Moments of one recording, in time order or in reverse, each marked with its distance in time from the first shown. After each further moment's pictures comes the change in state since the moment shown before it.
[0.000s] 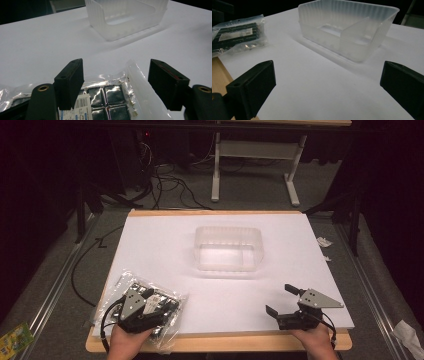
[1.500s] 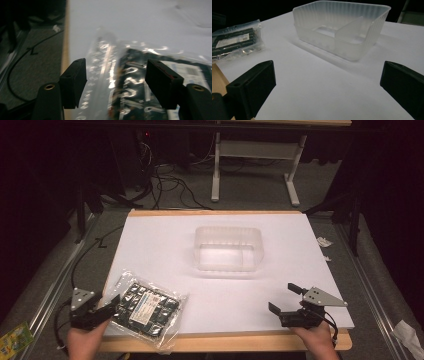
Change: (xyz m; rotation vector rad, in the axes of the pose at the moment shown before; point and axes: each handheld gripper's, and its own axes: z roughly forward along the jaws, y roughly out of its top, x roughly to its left) left arm 0.108 -0.047 -0.049 0.099 0.338 -0.272; right arm -0.007 -0.001 -0.003 -0.010 -0.016 0.056
